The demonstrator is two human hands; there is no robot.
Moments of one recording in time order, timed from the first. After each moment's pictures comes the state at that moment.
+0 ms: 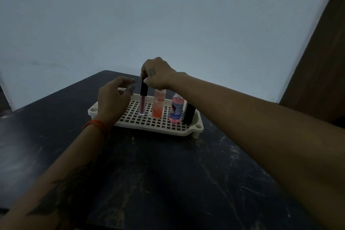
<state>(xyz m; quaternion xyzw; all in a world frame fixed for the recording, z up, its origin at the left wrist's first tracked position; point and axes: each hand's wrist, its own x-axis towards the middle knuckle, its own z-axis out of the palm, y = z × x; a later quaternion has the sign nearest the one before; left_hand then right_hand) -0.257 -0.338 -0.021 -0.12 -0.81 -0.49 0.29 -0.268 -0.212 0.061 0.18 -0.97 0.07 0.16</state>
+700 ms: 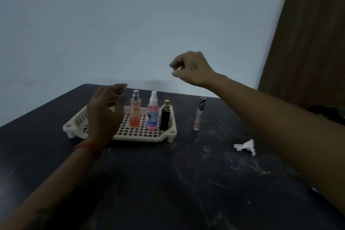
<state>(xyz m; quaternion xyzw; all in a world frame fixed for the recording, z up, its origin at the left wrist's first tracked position) -0.208 -0.300 -0.007 -0.28 -0.75 -0.42 0.43 -0.190 -0.083 0.104 0.08 -0.94 0.18 0.28</state>
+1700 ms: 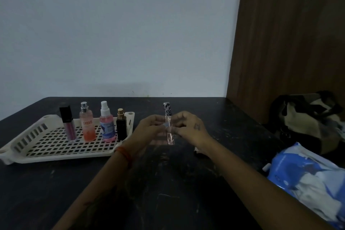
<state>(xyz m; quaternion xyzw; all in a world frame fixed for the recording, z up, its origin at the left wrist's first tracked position) -0.190 -0.117 -0.033 -0.23 -0.70 -0.66 -0.17 -0.135 0.018 -0.033 -0.07 -0.83 0.51 0.20</state>
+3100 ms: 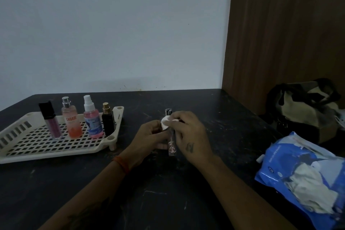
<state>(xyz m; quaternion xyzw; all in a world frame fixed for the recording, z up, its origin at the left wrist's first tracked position) -0.172 -0.097 -0.064 -0.30 -0.67 -0.66 -0.18 -0.104 0.024 -0.065 0.11 -0.85 0.20 0.47</state>
